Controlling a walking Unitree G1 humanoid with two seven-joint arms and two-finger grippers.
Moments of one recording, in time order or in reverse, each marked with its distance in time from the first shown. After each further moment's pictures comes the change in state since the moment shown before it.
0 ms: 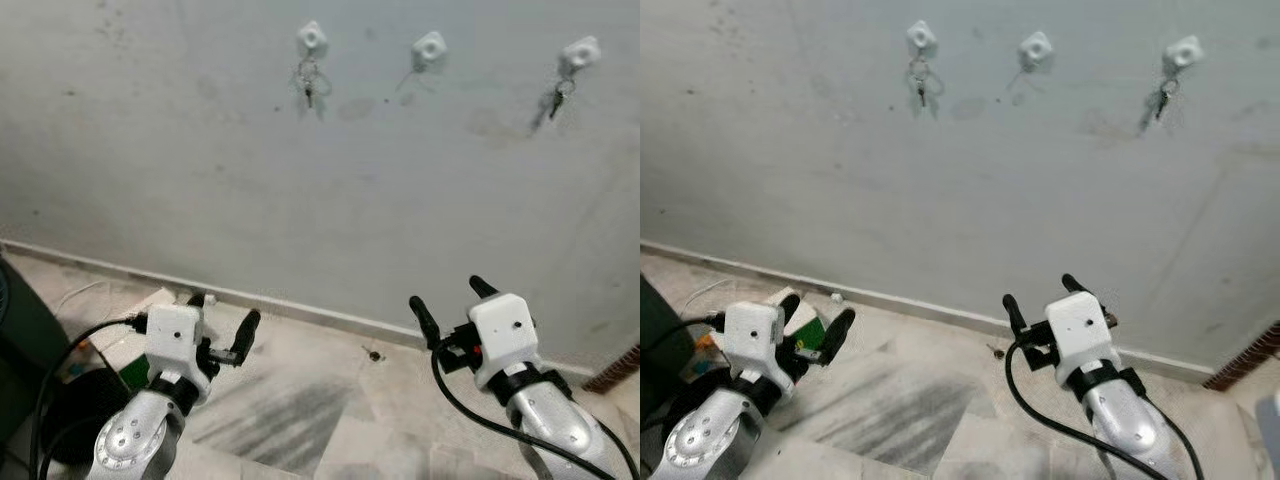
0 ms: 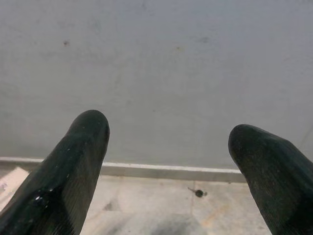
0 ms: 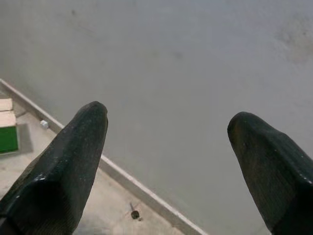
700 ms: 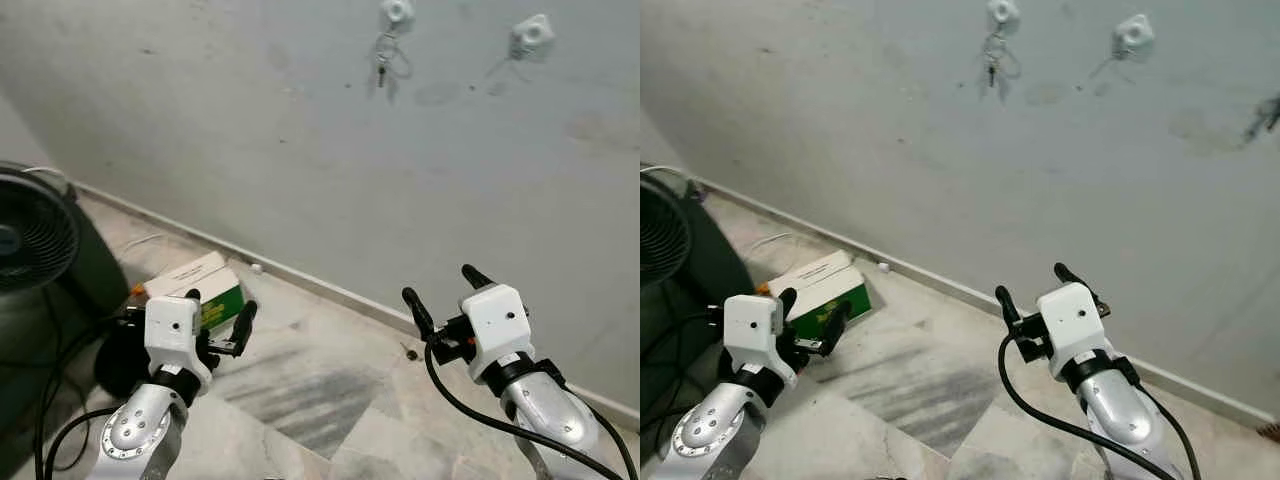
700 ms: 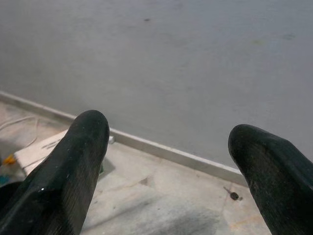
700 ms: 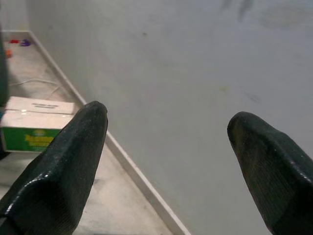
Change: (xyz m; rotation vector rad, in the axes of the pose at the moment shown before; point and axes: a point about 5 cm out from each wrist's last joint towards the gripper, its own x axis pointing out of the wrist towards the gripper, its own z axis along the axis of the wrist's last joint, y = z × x) left arm 0.005 -0.001 -0.003 -0.029 0.007 0.034; right arm 0.005 0.001 0.007 -0.017 -0.028 0.023
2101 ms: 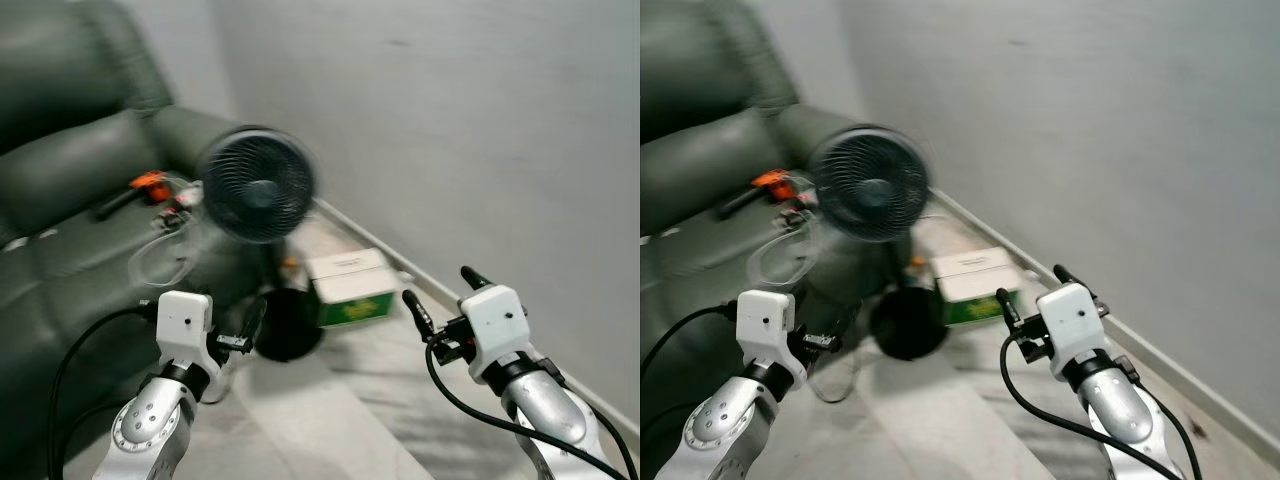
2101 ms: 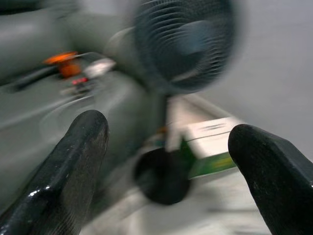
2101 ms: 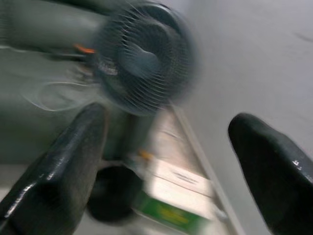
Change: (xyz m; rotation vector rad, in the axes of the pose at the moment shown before) left arm 0.001 0.008 -0.003 0.042 0.025 0.026; right arm 0.007 0.013 0.004 0.020 -0.038 0.059
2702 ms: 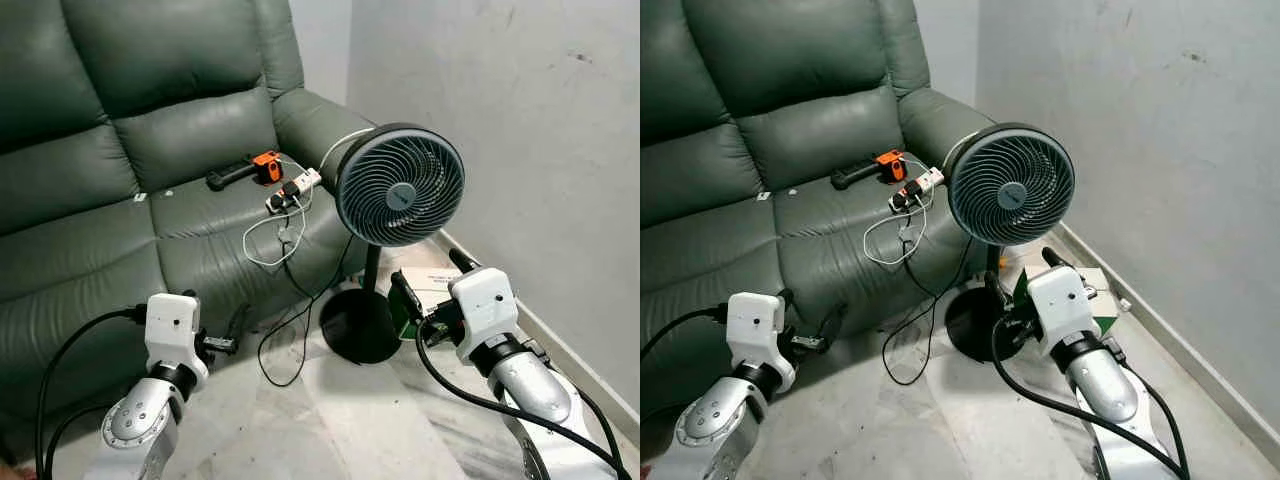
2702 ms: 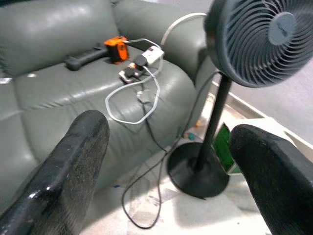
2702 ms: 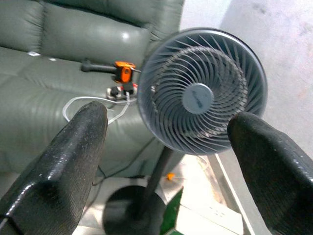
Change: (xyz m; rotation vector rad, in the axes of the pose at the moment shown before) left arm 0.015 0.002 -0.005 -0.008 0.019 -0.023; right arm 0.015 -0.020 0.000 -0.028 -0.003 -0.050
